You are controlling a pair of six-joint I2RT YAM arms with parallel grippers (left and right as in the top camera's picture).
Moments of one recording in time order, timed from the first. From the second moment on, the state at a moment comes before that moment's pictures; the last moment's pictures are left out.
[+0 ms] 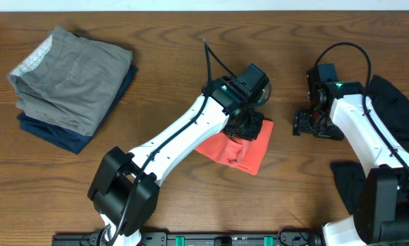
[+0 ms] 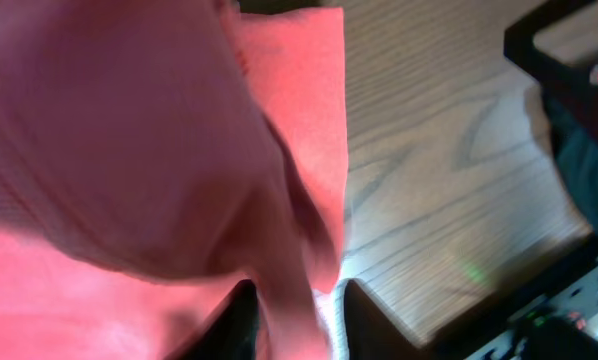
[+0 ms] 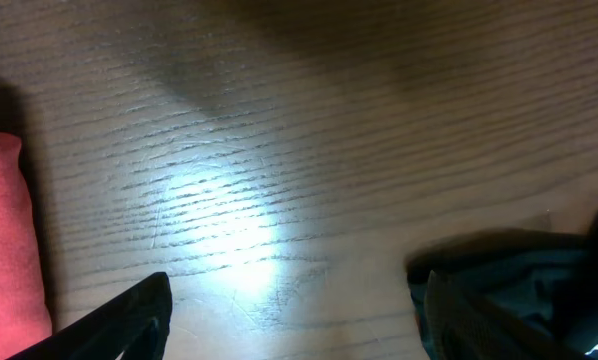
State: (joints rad) left arm -0.76 1.89 1.60 -1.01 0.28 -0.41; right arm 0.09 1.67 1.16 -1.04 0.15 0.28
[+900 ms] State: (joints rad) left arm -0.24 1.75 1.58 -1.07 0.27 -0.35; right arm 0.22 1.59 1.21 -0.82 -0.29 0.03
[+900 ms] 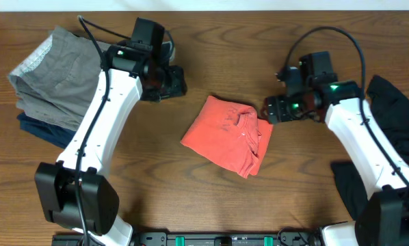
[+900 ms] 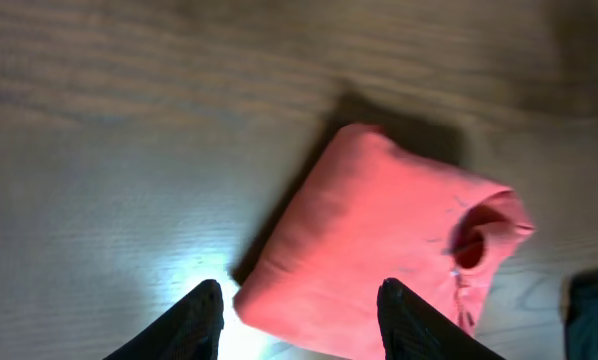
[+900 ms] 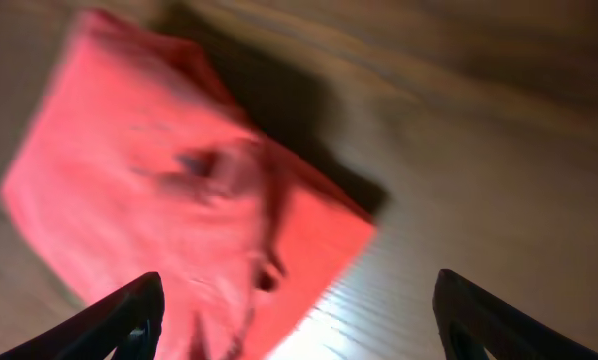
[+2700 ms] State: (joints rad) left arm -0.33 1.78 1.37 -1.05 0.32 -0.39; right arm 0.28 1.79 1.34 -0.85 0.20 0.32
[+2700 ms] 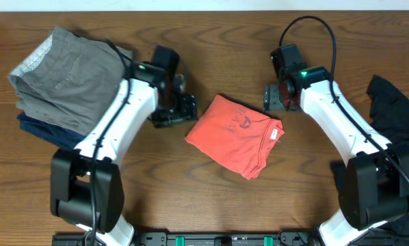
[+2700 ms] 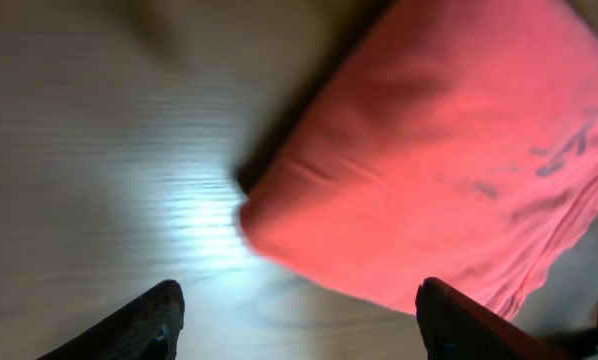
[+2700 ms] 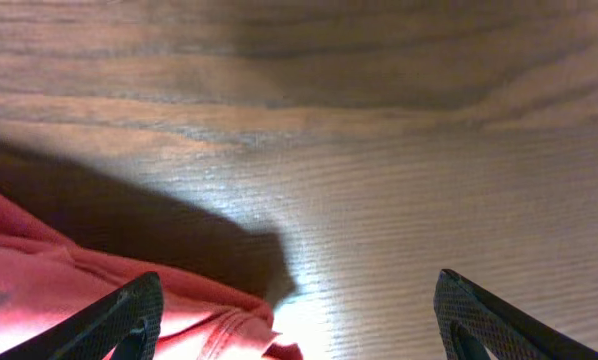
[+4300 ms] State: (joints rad) left arm -0.11 1.85 1.23 -0.75 0.59 -0.42; right arm 0.47 1.97 1.33 -1.11 0.01 0.36
